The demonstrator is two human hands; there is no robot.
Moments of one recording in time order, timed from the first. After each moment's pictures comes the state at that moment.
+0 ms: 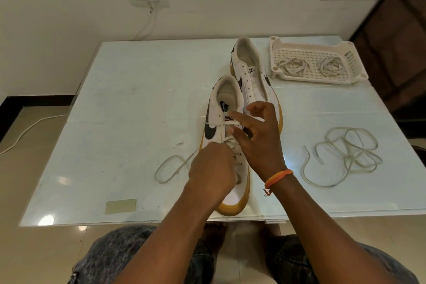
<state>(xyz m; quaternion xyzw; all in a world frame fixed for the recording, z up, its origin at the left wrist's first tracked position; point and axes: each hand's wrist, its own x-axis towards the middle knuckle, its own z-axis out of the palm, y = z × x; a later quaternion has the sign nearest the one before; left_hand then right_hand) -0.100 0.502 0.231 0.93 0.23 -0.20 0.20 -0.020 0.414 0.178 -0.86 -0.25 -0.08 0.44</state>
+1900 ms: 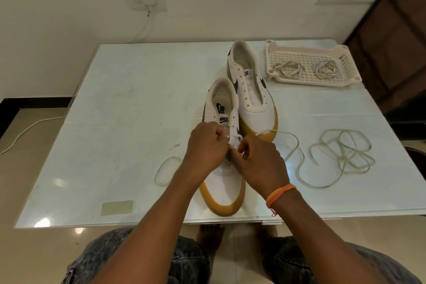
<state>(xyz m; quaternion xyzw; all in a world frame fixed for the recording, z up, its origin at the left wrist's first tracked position) -0.080 0.518 0.236 0.87 0.27 0.01 0.42 -0.050 0.392 0.192 -0.93 -0.17 0.08 0.31</state>
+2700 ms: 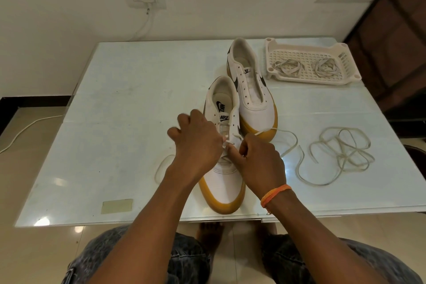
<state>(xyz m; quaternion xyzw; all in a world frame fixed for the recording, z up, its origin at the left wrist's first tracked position) -0.082 0.525 0.244 0.96 0.25 -0.07 0.09 -0.058 0.397 0.192 -0.94 -0.14 0.07 0.30</state>
